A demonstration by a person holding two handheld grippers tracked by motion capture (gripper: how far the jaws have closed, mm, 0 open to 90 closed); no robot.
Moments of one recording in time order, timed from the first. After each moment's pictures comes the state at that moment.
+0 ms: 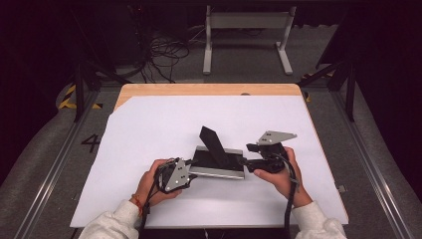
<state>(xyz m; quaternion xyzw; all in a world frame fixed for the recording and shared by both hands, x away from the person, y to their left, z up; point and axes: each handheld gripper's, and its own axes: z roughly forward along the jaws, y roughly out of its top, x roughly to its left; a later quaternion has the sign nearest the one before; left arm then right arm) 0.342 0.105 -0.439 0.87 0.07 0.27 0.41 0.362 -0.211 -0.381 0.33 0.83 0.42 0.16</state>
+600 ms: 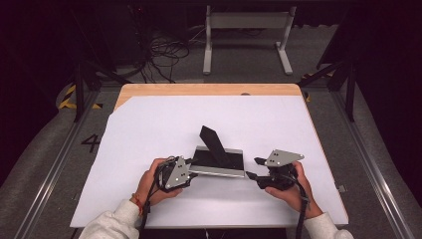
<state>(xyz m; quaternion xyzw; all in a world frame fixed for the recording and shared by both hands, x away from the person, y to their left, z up) 0.344 0.105 -0.435 0.87 0.08 0.26 0.41 0.337 -0.235 -0.418 0.28 0.86 0.40 0.19</state>
